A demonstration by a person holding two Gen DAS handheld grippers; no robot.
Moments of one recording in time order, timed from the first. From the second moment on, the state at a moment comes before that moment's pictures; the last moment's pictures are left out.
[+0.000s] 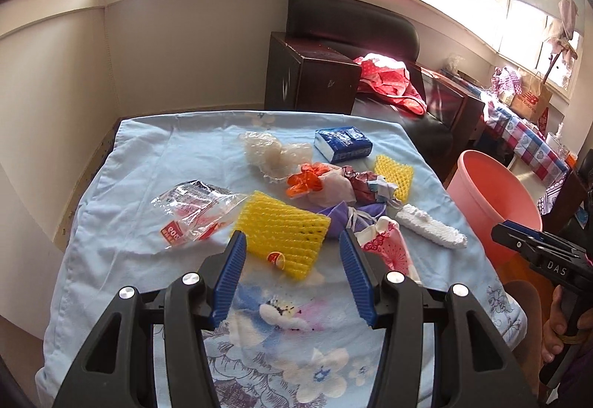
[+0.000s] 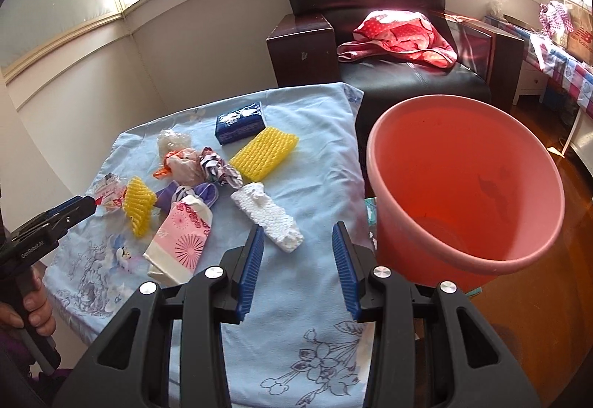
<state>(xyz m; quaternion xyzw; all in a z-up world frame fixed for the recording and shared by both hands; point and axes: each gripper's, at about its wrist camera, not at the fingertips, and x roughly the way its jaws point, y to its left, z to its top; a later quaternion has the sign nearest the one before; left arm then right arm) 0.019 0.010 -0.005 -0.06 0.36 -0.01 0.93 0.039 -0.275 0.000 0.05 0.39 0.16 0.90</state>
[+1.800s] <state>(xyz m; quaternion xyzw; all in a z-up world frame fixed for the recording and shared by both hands) 0.040 0.025 -0.035 -0.09 0.39 -0.02 0.92 0.121 -0.162 -0.018 -0.01 0.41 0.25 0.87</state>
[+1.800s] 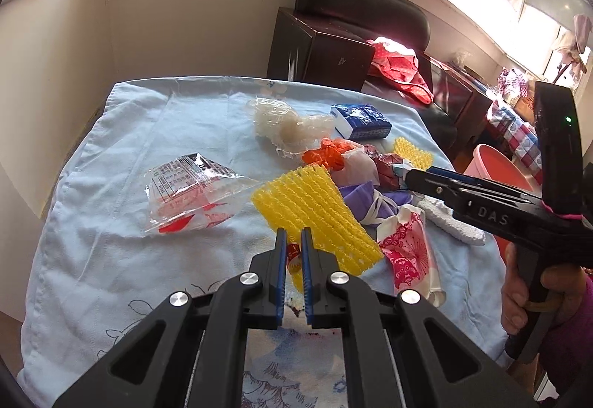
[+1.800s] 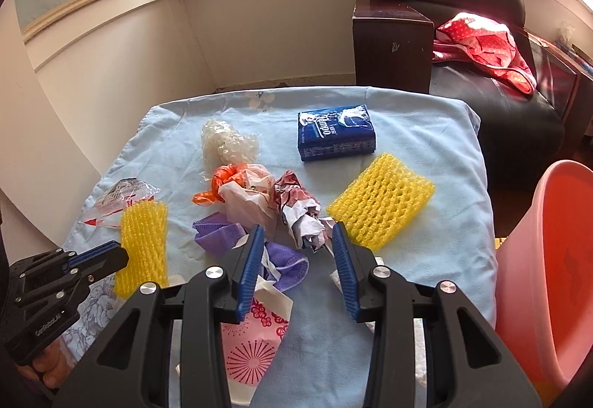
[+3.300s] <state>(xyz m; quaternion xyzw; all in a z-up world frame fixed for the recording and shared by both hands) 0.051 -0.117 0.042 0.02 0.28 -0.15 0.95 0.044 -0.348 0.037 0.11 0.31 0.08 0.94</state>
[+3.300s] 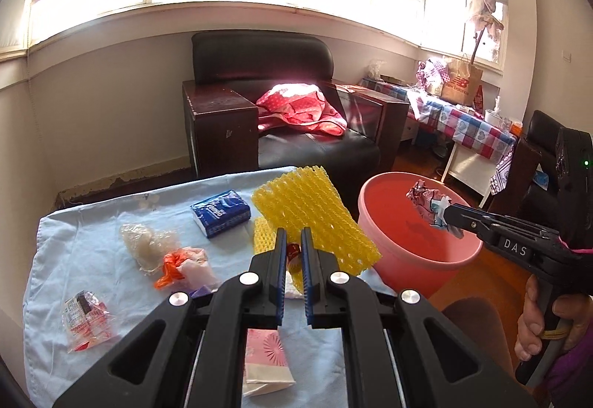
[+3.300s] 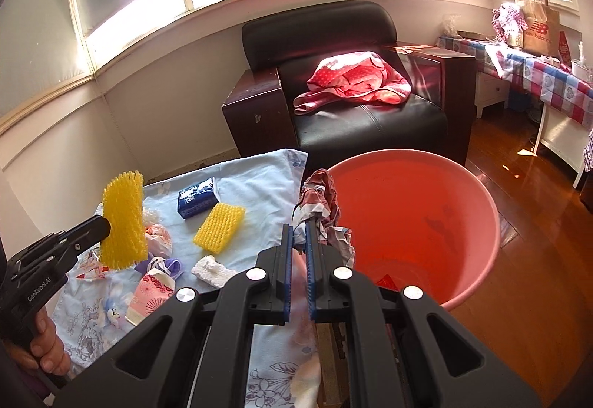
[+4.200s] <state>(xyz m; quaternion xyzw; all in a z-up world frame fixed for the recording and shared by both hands) 0.119 -0.265 0.000 0.07 0.34 -0.23 0.91 0.060 -0.411 -0.003 0.15 0.34 0.04 0.93</state>
